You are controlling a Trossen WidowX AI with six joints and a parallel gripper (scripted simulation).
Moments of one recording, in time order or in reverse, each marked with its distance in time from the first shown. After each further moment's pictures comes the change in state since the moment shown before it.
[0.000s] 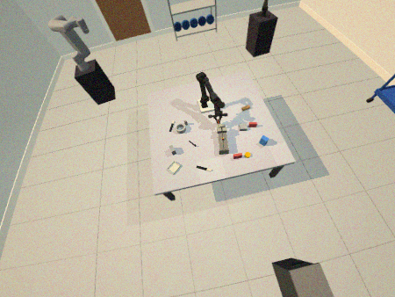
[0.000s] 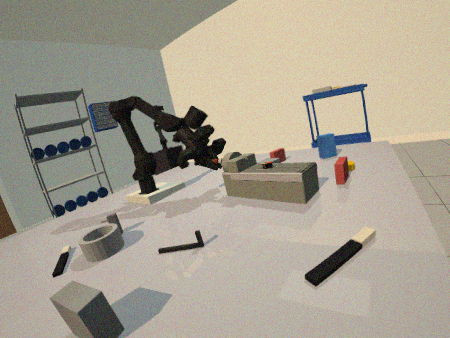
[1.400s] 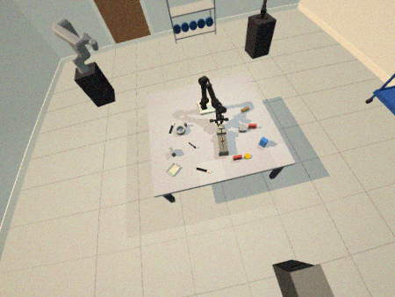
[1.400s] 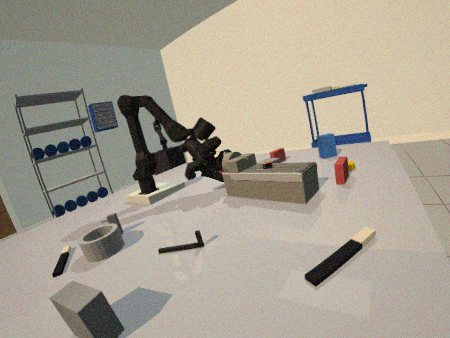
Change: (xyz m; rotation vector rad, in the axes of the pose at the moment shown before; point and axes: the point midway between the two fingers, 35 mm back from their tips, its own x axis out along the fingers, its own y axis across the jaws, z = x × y) arm 0.031 0.014 -0.032 0.004 0.005 -0.023
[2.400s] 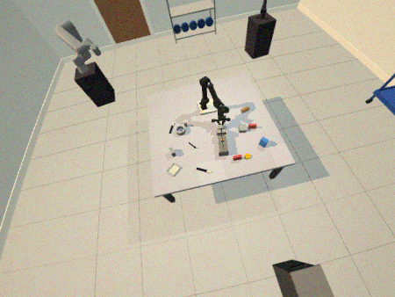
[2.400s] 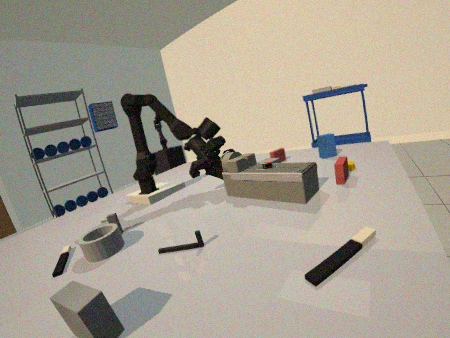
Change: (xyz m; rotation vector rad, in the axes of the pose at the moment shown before) arm 0.001 0.018 0.000 0.001 0.008 -0.014
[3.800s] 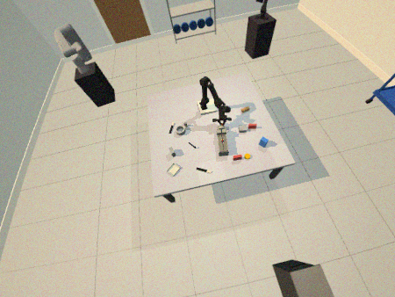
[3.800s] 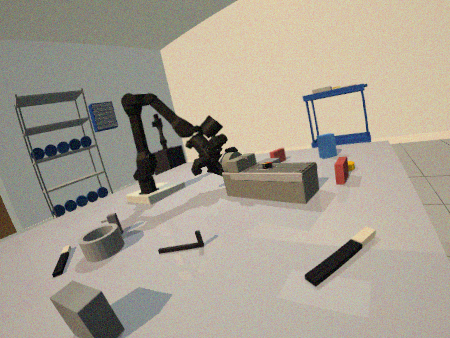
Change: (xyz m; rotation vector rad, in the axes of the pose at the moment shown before) arm -0.005 0.011 0.004 -0.001 0.010 0.007
